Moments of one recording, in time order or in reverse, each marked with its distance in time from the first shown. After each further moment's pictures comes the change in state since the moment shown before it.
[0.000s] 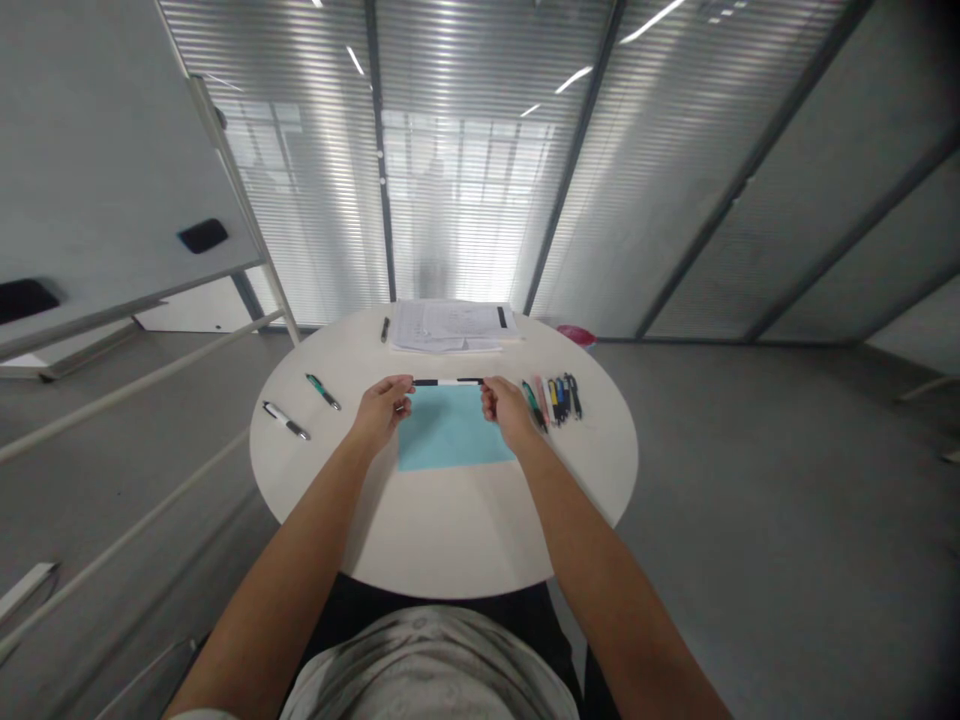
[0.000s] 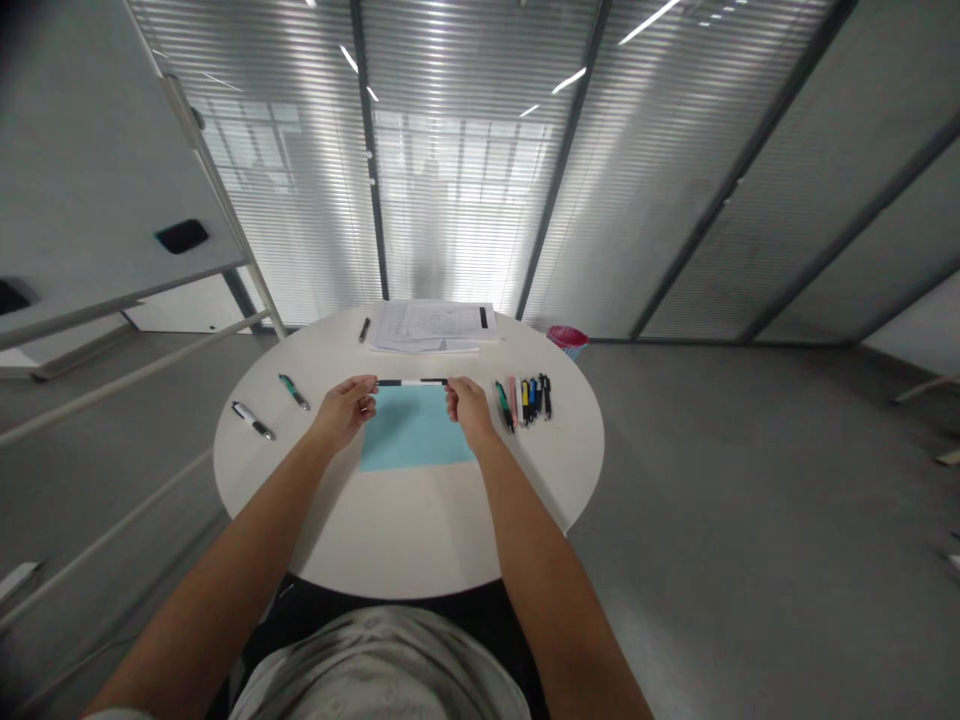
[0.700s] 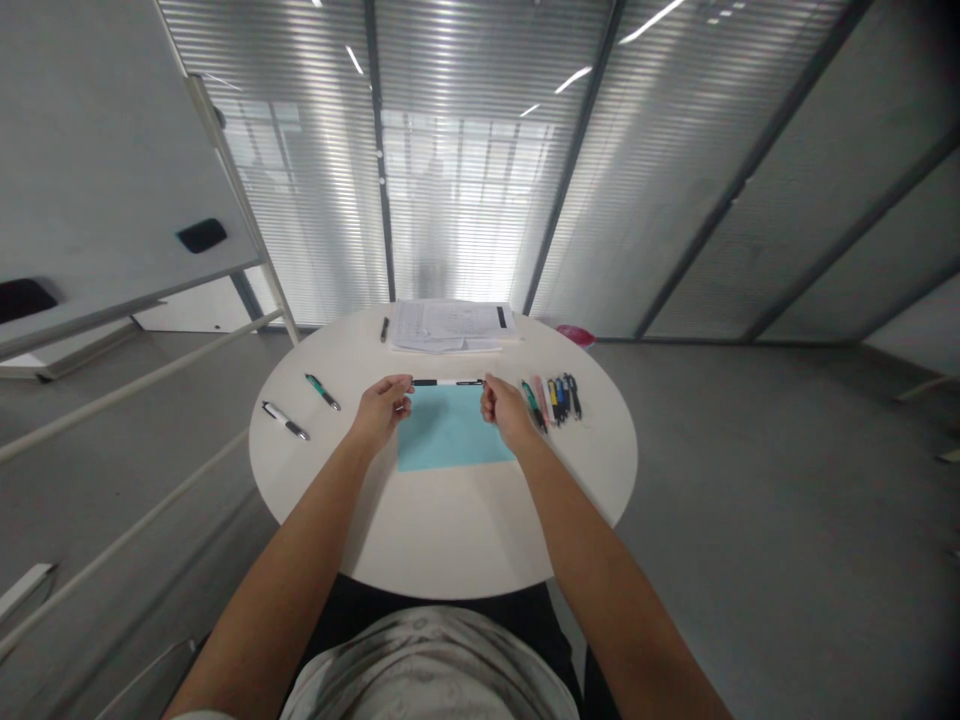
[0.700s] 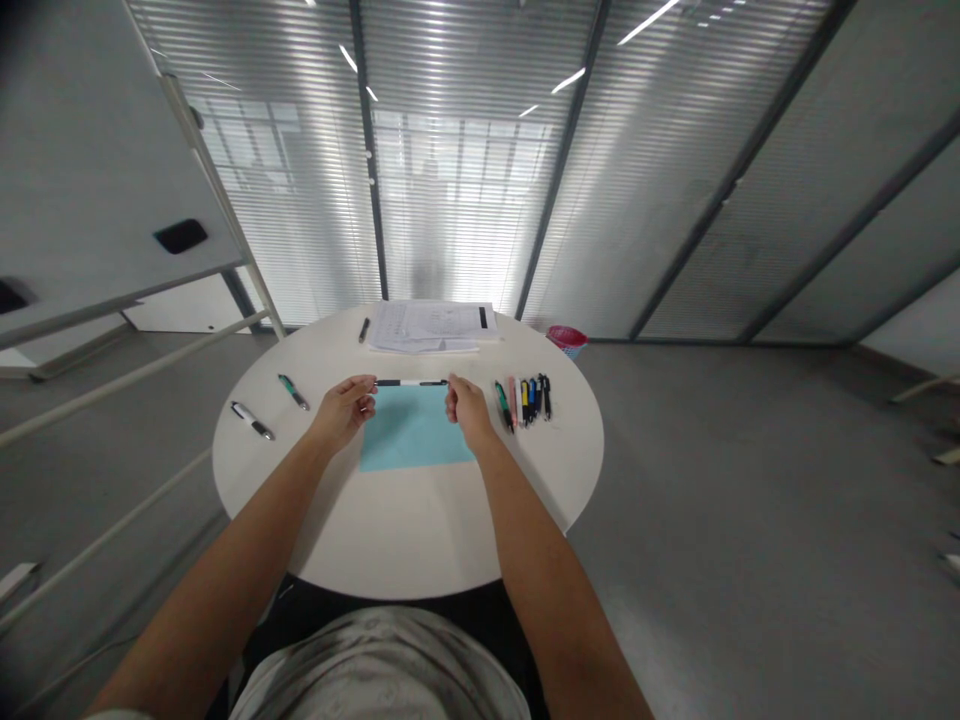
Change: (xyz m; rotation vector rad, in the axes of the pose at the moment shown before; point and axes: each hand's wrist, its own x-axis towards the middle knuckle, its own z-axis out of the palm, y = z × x) left_hand -0.001 0.002 0.000 -0.007 -0.007 0.008; right_hand 0.000 0.003 0.000 -0.024 -0.023 -0.011
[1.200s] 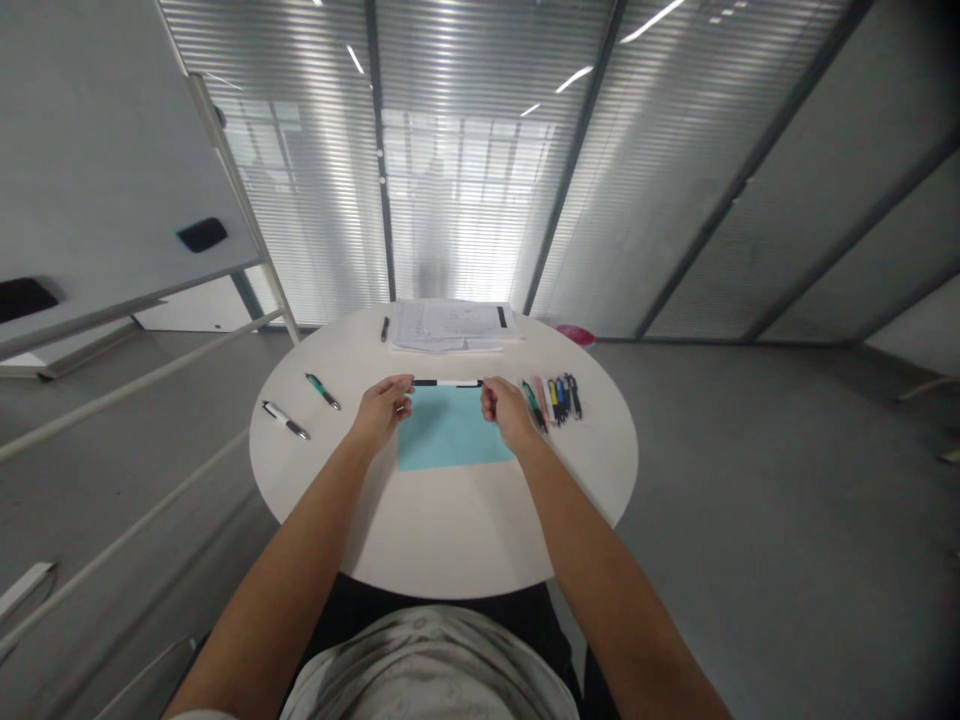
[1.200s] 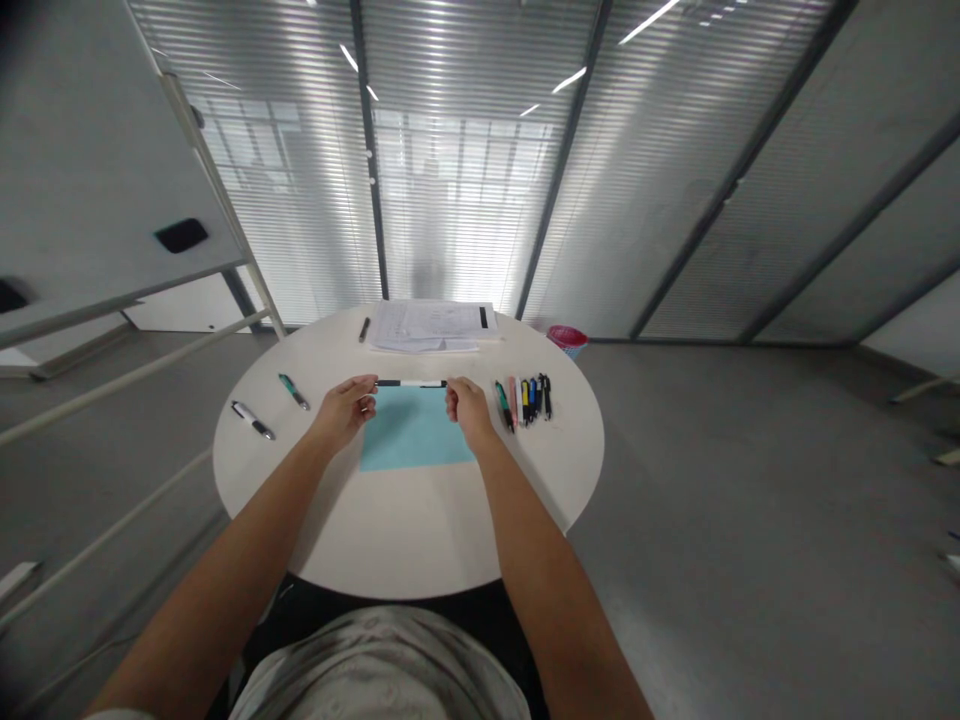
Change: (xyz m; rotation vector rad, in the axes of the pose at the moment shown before) left_hand 0.001 0.000 0.000 0.015 0.016 -0.030; right_hand -0.001 -0.002 0.001 0.014 0.003 -0.013
